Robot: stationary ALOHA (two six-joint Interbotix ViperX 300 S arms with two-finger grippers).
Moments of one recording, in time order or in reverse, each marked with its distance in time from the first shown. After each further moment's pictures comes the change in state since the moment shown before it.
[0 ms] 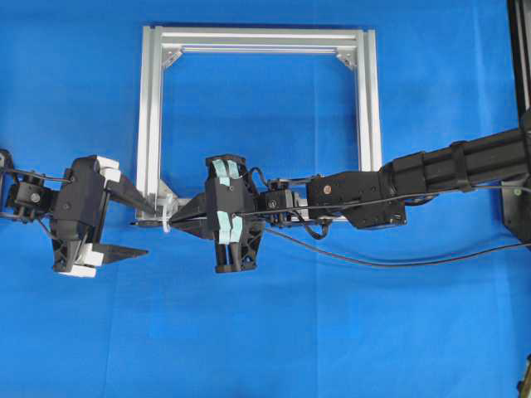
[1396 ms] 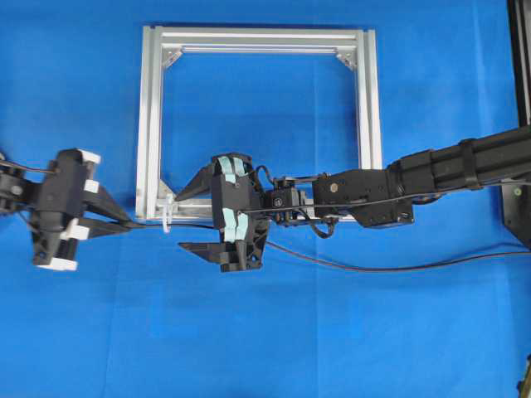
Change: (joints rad) left arm 0.018 -0.153 0.071 0.000 0.146 -0.011; right arm 0.000 -0.028 0.029 0.011 0.011 0.003
